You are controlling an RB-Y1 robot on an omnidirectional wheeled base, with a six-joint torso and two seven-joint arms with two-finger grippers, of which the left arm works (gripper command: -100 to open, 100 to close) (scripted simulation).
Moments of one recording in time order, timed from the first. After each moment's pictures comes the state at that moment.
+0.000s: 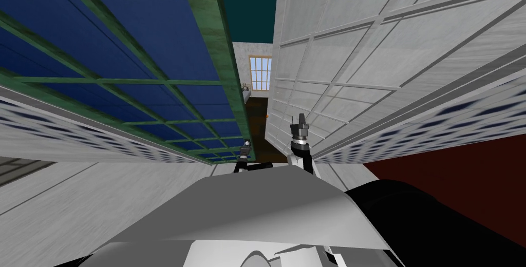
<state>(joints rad) 0.04 0.01 -0.46 -0.80 0.43 -0.85 1.25</state>
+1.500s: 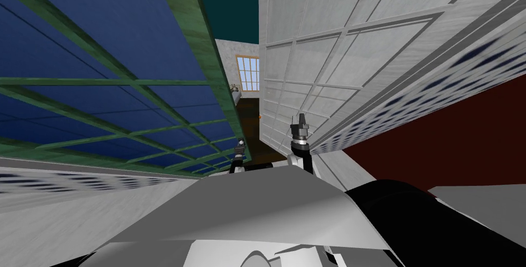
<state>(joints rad) 0.02 0.01 -0.31 -0.78 0.43 -0.86 1.24</state>
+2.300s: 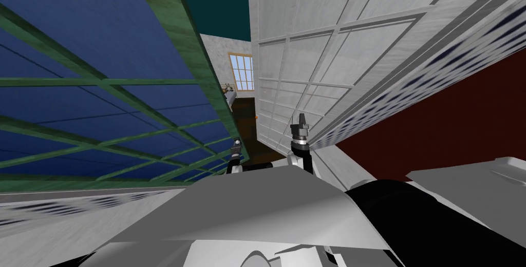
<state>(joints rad) 0.02 0.02 -0.21 -0.79 0.44 -0.85 1.23</state>
